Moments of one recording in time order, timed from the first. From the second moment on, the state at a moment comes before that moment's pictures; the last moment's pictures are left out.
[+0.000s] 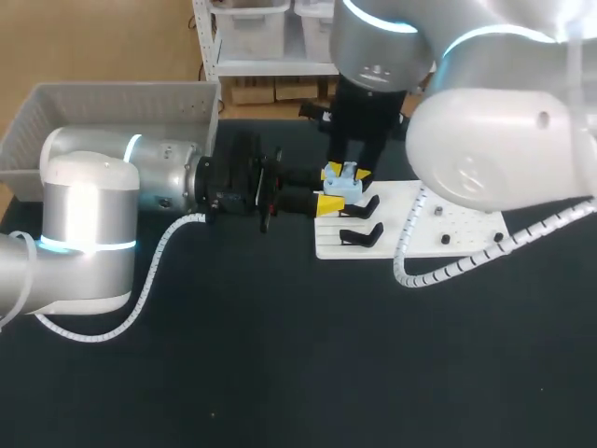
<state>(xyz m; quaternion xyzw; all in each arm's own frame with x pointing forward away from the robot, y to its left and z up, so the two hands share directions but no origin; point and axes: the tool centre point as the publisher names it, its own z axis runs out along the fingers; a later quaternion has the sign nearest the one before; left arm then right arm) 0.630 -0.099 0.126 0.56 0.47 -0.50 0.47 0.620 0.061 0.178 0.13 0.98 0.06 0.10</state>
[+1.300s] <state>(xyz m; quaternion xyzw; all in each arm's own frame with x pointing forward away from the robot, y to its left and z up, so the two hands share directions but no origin) 0.630 -0.099 0.126 0.56 0.47 -0.50 0.47 0.625 0.060 0.170 0.14 0.98 0.07 0.09</state>
